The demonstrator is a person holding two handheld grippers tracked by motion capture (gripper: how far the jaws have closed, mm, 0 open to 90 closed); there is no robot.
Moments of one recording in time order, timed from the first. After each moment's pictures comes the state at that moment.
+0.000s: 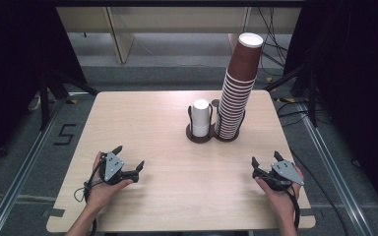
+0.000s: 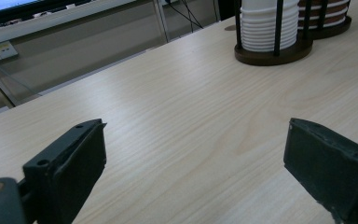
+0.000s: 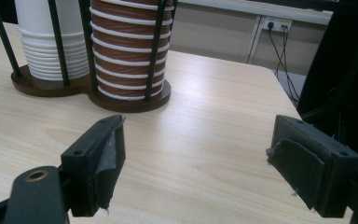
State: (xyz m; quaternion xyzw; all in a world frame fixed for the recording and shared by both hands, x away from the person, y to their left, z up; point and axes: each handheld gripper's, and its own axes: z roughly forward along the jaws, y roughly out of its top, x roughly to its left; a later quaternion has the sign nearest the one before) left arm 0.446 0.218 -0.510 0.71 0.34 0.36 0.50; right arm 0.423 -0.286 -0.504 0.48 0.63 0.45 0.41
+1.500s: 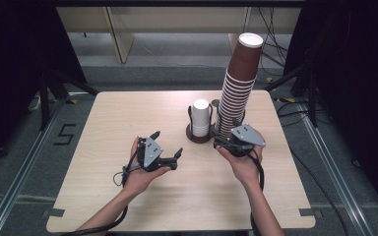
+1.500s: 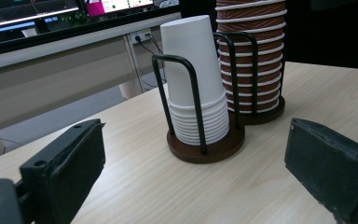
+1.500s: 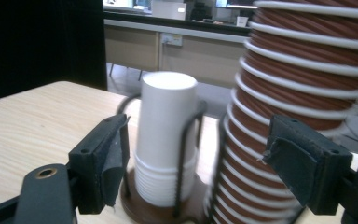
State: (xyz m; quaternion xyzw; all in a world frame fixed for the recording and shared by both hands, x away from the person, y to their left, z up) left arm 0.473 0.096 -0.471 0.70 0.30 0.35 0.54; right arm 0.487 -0.167 -0.418 0.40 0.65 0.53 0.36
